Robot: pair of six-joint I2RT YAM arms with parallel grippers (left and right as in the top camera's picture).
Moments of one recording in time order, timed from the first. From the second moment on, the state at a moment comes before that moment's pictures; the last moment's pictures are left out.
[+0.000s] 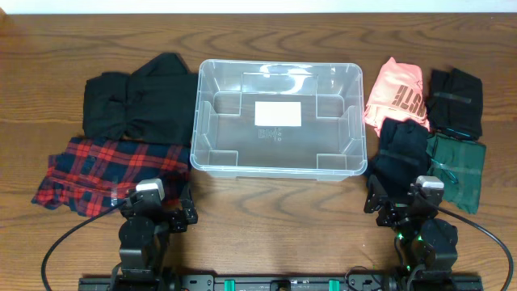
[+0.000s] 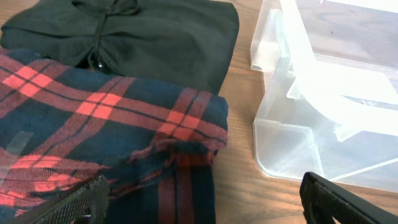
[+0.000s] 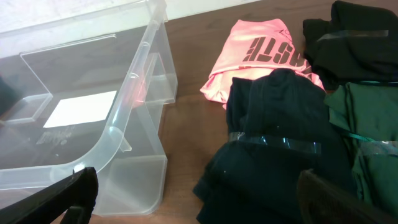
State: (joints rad) left arm -0.07 0.03 0.16 -0.60 -0.04 -0.20; right arm 0.05 0.01 0.14 -0.48 -0.01 0.26
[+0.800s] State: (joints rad) left arm -0.07 0.04 0.16 -0.60 -0.03 -0.20; right arm 0.05 0.13 0.32 -0.45 -0.21 0.40
